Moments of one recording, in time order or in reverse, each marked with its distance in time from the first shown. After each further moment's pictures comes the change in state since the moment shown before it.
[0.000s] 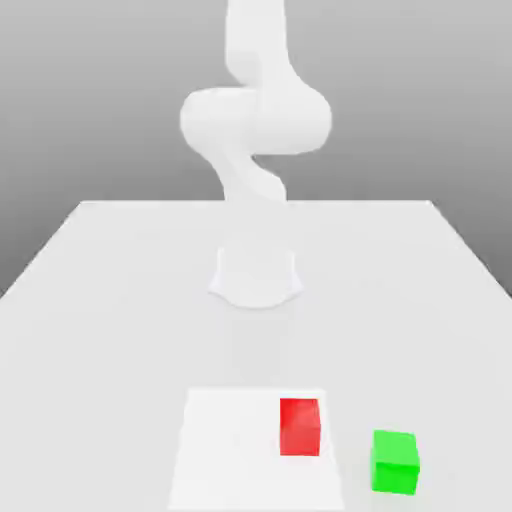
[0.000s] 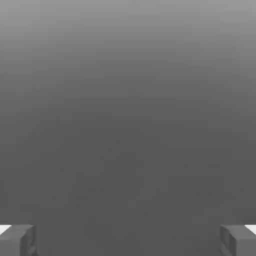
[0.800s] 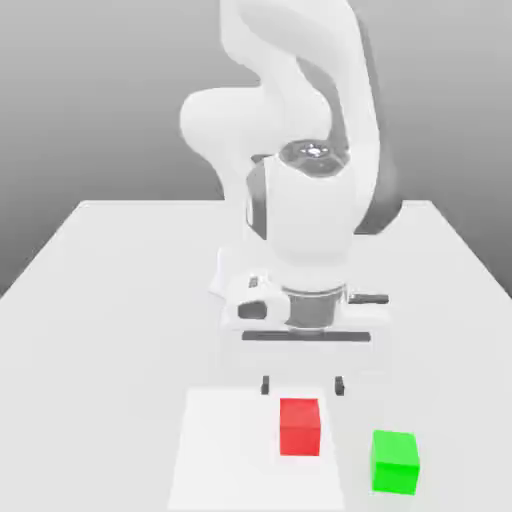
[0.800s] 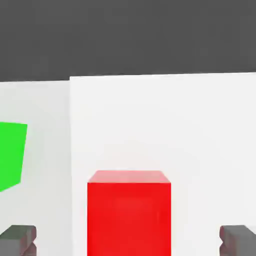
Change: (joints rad) arm 0.053 0.878 0.063 -0.353 -0.049 0.517 0.166
